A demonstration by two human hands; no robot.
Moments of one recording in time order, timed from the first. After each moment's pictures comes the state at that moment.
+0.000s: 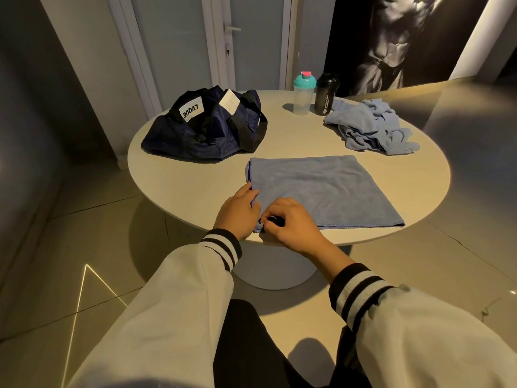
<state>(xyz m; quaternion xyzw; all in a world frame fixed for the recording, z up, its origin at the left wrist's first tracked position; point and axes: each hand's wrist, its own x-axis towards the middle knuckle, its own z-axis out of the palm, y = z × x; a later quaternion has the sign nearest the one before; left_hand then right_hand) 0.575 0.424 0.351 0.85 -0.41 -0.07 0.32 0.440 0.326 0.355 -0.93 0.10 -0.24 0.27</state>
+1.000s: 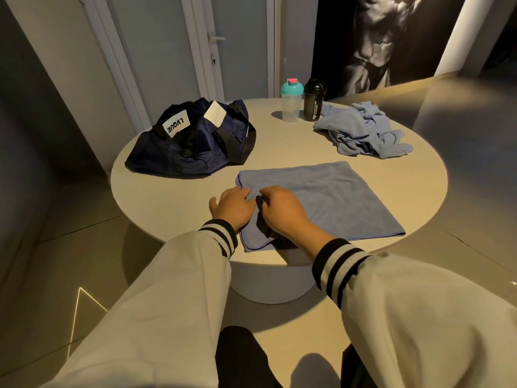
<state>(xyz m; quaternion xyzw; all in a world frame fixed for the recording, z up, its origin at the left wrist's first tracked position) 0.617 0.367 0.367 0.91 -0.36 -0.09 0.18 0.499 0.293 0.380 -0.92 0.26 -0.20 0.23</state>
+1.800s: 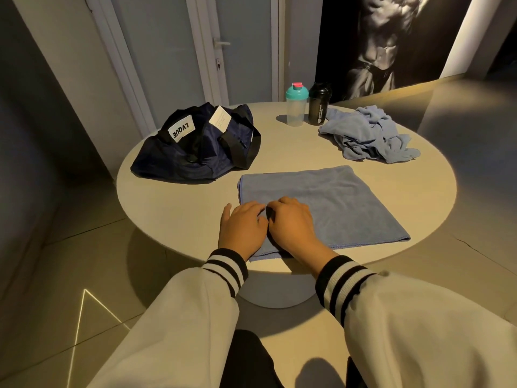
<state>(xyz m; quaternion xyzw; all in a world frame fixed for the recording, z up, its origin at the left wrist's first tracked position) 0.588 0.389 0.352 0.87 -0.44 0.03 0.24 0.494 0.297 0.364 -0.93 0.28 -0.22 0.11</state>
